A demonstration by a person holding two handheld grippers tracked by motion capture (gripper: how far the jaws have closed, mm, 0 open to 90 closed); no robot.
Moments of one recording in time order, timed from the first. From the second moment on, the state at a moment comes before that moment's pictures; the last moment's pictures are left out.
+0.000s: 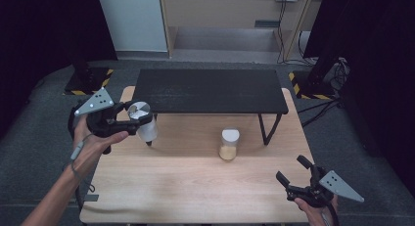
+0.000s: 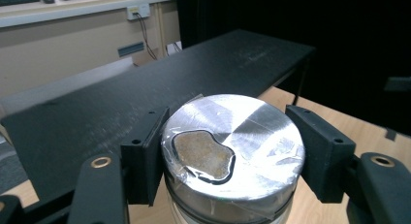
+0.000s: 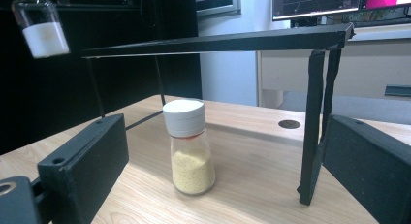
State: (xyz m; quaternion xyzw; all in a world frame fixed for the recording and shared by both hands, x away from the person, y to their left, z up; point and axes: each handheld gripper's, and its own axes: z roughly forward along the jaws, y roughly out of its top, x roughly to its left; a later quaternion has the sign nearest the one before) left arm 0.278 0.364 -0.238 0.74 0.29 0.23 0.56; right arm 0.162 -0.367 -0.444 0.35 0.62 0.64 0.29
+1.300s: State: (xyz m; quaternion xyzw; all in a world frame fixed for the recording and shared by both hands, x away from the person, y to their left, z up) left arm 0.389 0.324 -0.225 0.71 0.40 0.31 0.50; right arm 0.163 -0.373 -0.448 0.36 0.62 0.64 0.29
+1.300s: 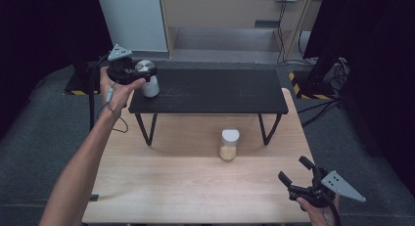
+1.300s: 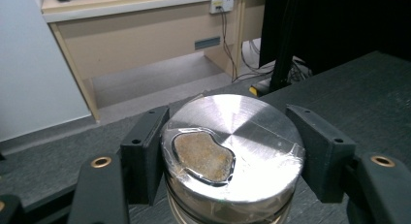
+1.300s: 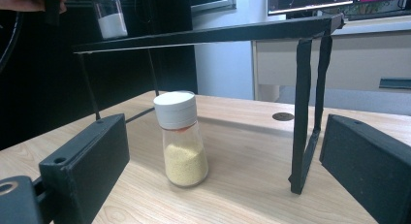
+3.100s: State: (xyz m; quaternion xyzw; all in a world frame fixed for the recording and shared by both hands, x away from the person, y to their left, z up) left arm 0.269 0.370 -0.228 0.66 0.31 0.26 0.63; right arm 0.159 -0.373 -0.444 0.35 0.61 0.65 0.29
